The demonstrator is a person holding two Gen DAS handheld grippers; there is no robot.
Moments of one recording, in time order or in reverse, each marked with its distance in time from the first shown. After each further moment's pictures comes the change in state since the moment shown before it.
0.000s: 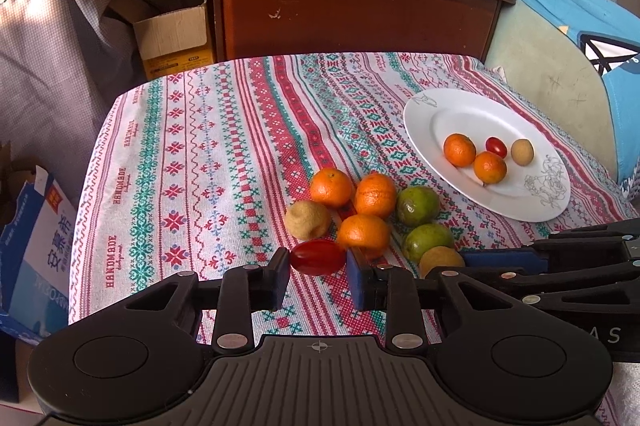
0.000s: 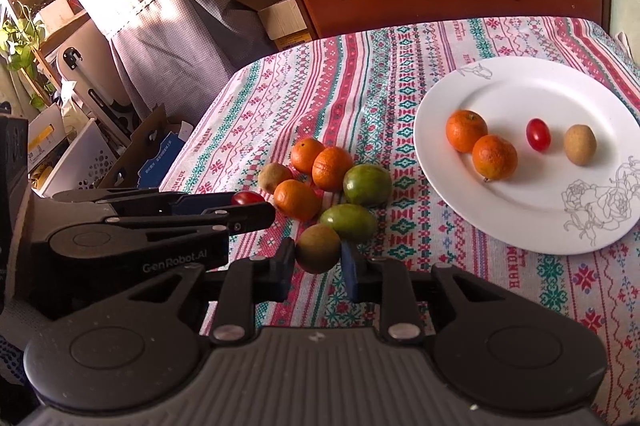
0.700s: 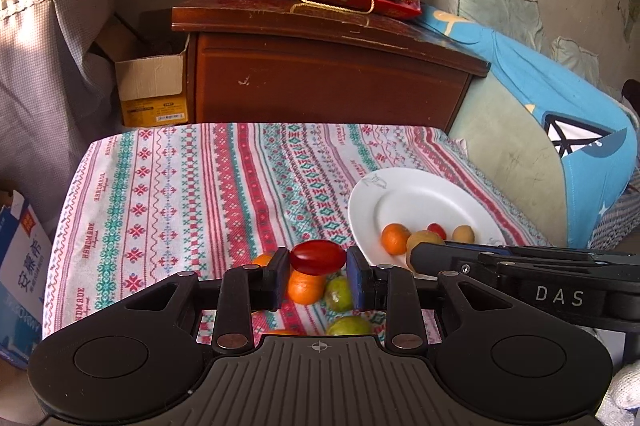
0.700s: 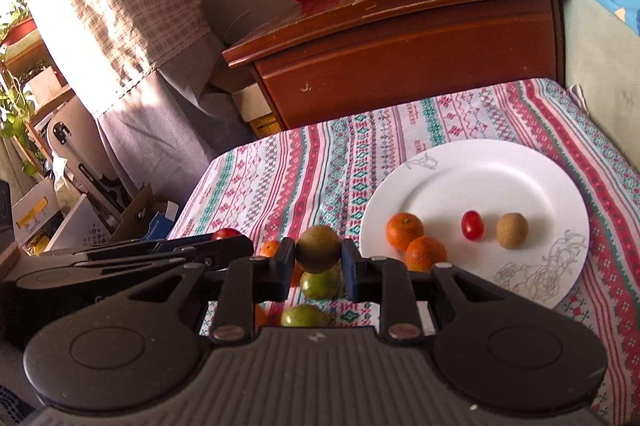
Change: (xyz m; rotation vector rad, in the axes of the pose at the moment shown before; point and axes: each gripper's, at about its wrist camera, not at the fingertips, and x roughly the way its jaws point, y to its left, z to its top) left arm -0.023 -0.022 0.042 -0.094 -0.118 -0.105; right arm -0.048 -0.031 0.043 0.075 -0.190 -0.049
